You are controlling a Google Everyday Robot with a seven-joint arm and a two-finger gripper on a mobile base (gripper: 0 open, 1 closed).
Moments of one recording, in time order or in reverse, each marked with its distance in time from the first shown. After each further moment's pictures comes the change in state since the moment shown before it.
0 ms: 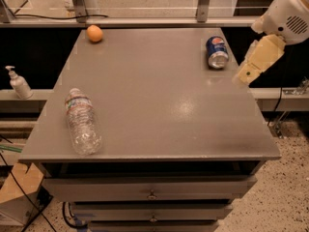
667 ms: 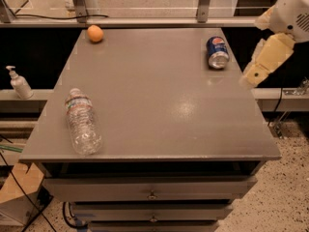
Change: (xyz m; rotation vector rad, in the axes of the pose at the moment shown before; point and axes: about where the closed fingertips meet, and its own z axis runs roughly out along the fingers) arm 0.002 0.008 -0.014 0.002 0.006 -0.056
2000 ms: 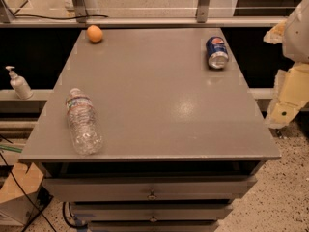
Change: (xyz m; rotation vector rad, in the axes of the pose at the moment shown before) arm 0.031 0.069 -0.027 0.020 0.226 -0.169
